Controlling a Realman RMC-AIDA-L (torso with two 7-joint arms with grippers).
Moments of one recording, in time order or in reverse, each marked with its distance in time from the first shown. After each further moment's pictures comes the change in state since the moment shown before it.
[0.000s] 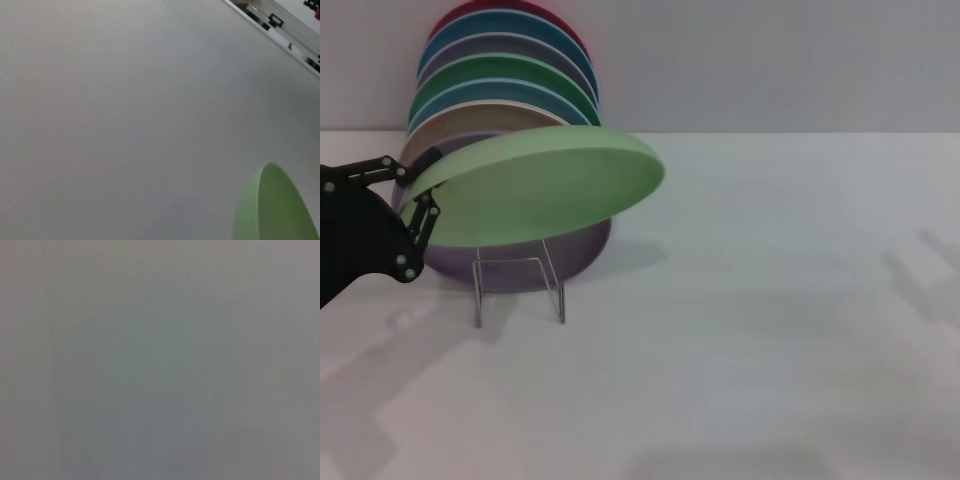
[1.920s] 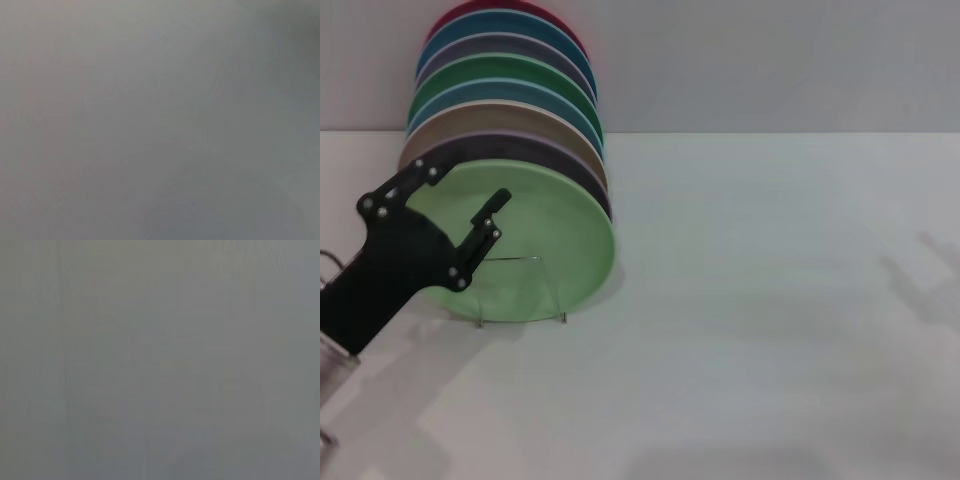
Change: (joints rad) left arm 0.041 -0.115 -0.081 -0.024 -0.007 -0.132 0.233; right arm -0.004 -0.005 0.002 0.013 -0.017 0.017 -0.018
